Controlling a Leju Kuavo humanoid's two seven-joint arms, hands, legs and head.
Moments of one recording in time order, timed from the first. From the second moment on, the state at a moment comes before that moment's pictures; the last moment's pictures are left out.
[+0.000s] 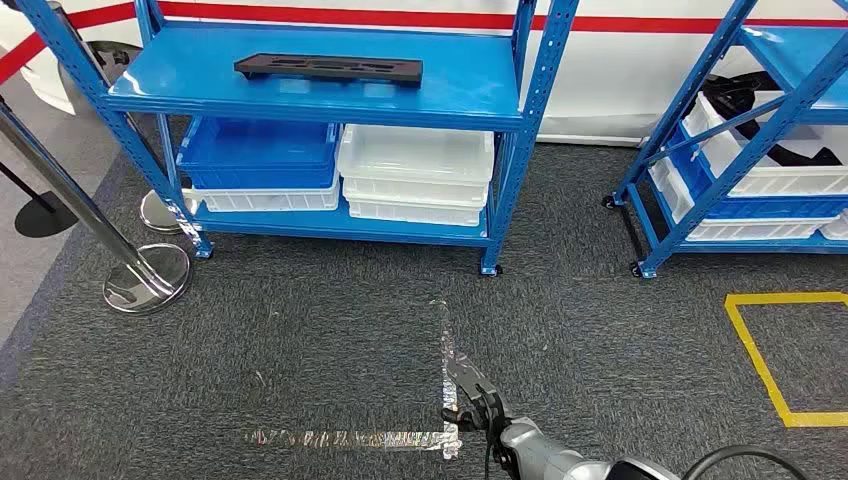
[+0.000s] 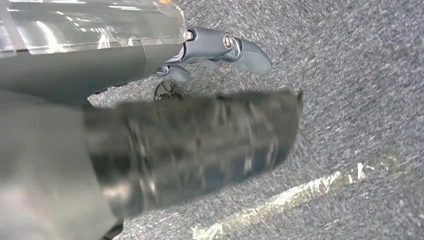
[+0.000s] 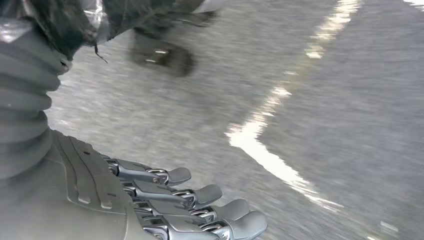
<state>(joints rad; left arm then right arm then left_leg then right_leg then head) -0.22 -0.01 -0.56 -0.33 1.10 0.43 -0.12 -0.25 0.02 0.46 -0.52 -0.41 -0.19 -0.25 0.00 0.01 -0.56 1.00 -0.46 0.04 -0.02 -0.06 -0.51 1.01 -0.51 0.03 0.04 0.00</state>
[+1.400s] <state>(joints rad) -0.41 0.00 -0.87 -0.29 1.32 0.49 -0.06 -0.47 0.08 0.75 -1.44 -0.45 -0.15 -0.43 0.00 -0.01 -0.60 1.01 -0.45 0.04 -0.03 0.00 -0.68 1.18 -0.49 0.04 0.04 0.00</state>
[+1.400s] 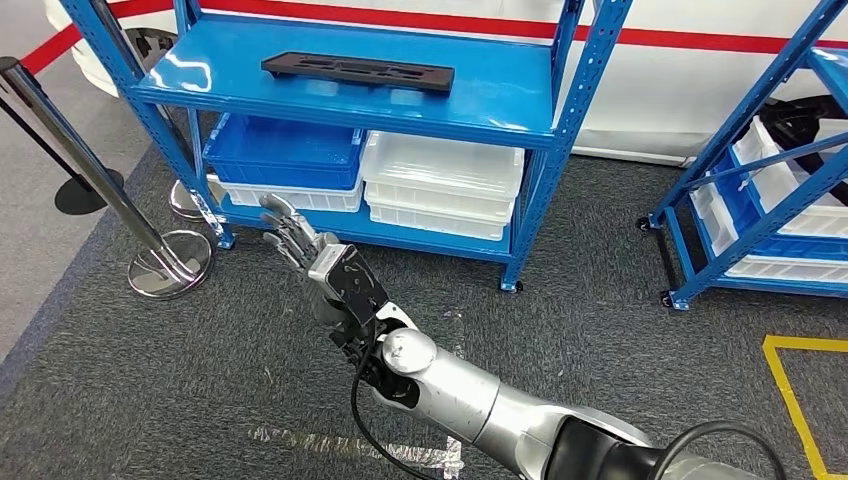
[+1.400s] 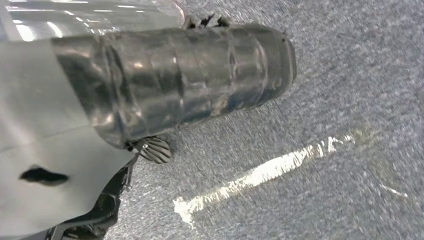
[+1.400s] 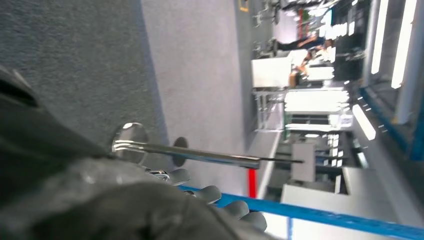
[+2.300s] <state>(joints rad) -0.45 0.01 -0.94 -0.28 1.31 0.48 -0.01 -0.51 0.08 0.80 -1.50 -0.44 -0.14 -0.42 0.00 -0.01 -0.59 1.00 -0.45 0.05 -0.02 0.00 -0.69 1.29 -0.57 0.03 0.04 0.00</state>
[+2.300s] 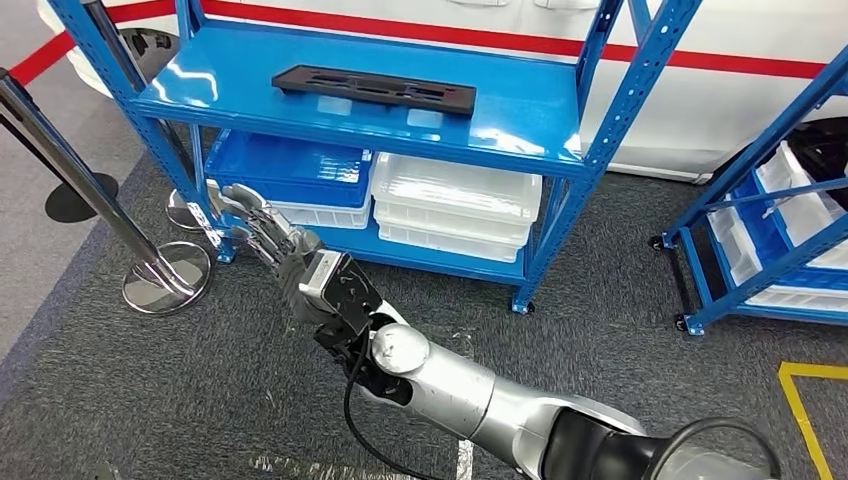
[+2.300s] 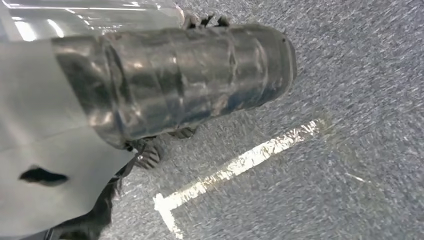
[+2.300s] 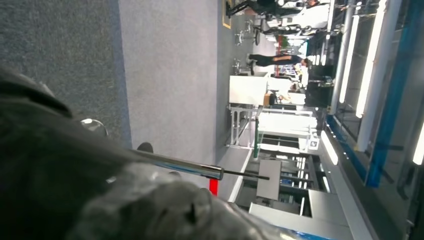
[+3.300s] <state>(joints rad) -0.47 0.01 -0.96 -0.27 1.31 0.48 0.03 -0.54 0.07 0.82 -1.45 -0.37 -0.26 -0.34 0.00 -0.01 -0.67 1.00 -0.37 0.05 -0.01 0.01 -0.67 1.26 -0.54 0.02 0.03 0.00</state>
